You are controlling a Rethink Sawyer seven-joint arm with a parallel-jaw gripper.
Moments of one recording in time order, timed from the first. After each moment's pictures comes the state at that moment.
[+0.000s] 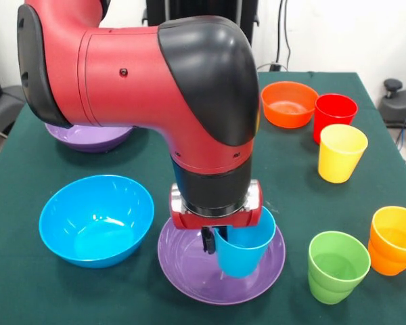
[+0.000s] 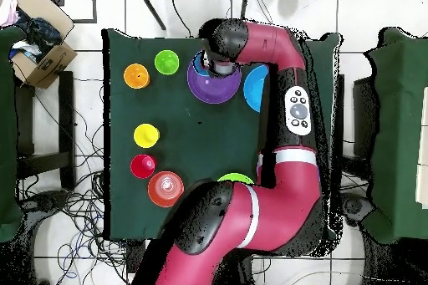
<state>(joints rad) -0.35 -0.15 0.38 0.69 -0.33 1.15 1.66</state>
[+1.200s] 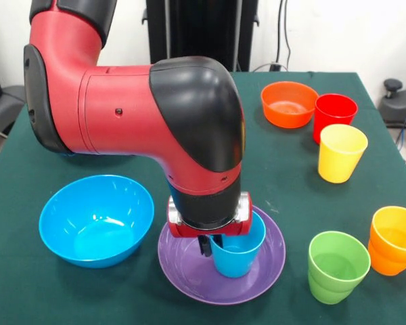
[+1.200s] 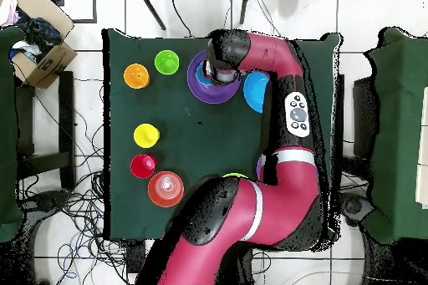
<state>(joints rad) -0.37 -0.09 0.38 0.69 -0.33 1.15 1.66</state>
